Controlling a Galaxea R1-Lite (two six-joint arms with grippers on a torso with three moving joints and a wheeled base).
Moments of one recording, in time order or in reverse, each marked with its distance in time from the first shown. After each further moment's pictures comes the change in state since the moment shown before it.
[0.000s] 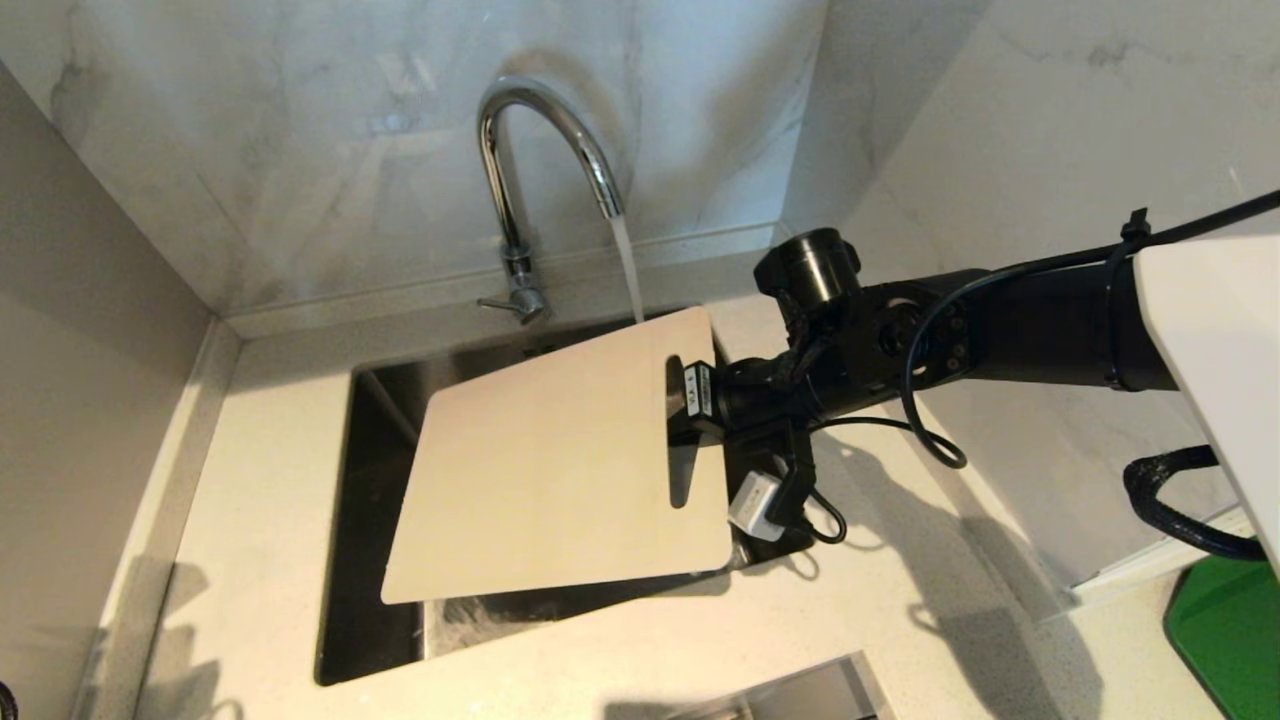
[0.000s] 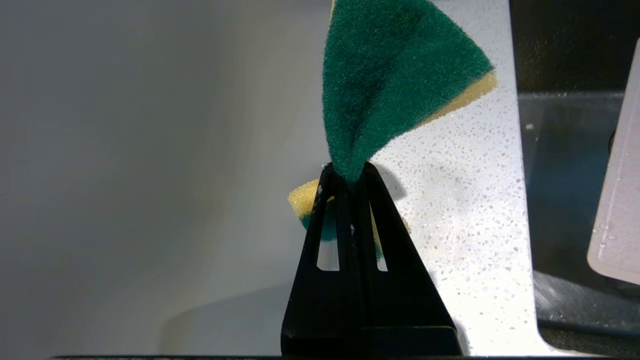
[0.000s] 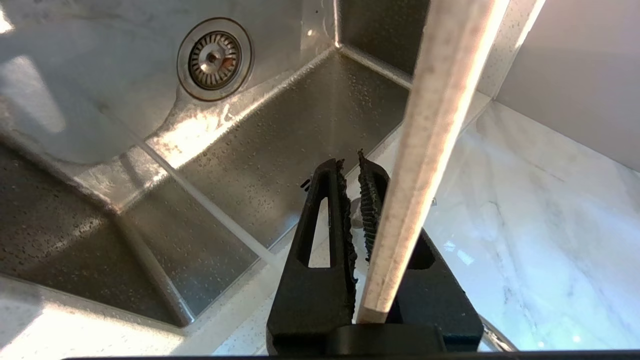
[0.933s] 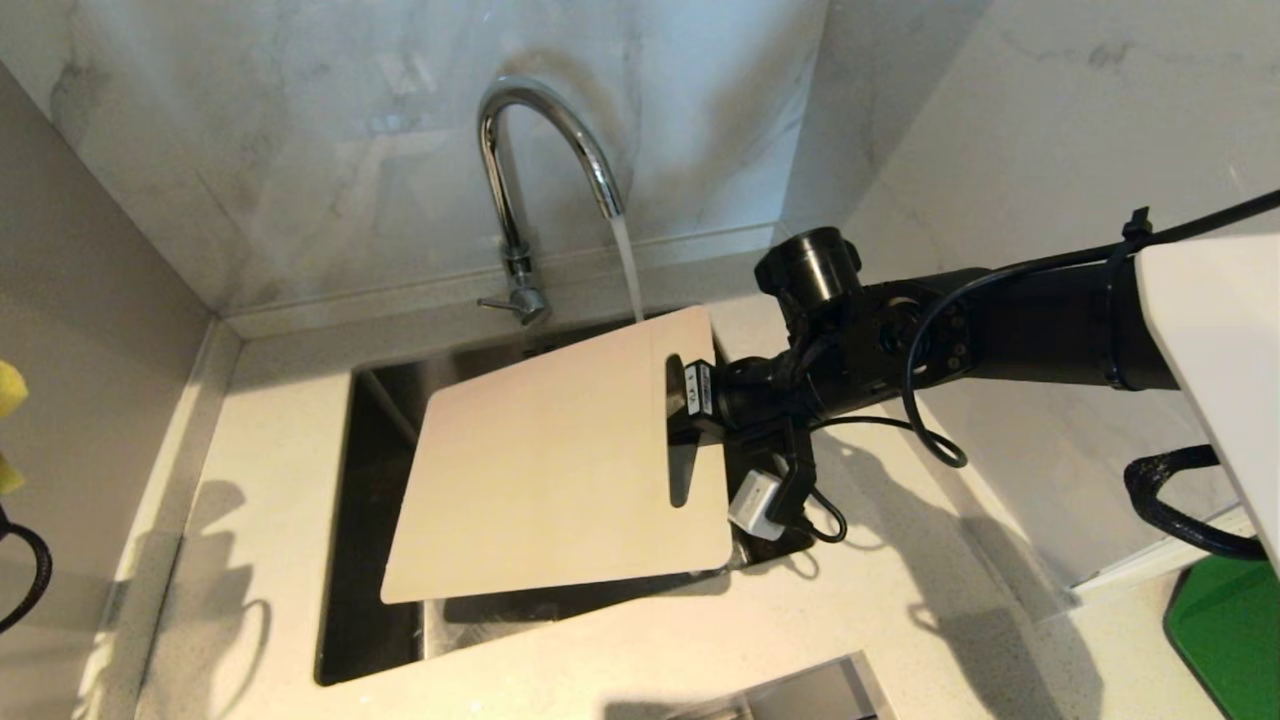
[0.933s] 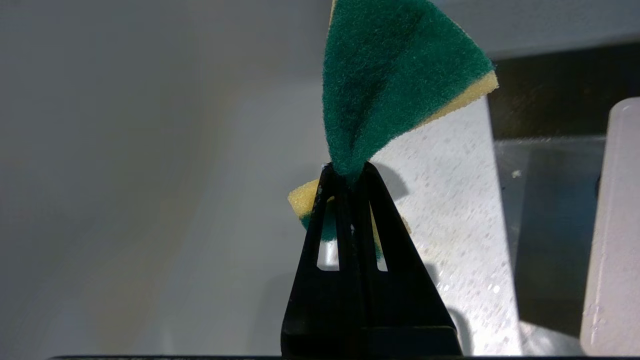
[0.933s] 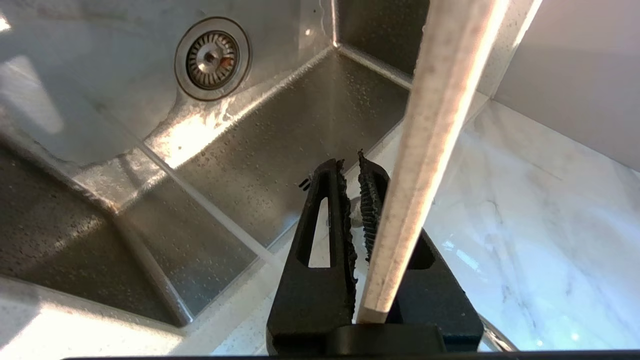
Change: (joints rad) left arm -0.002 0.228 -0.272 0.001 -0.070 0.060; right arm -0.001 -0.001 -0.003 0.001 0.005 0.001
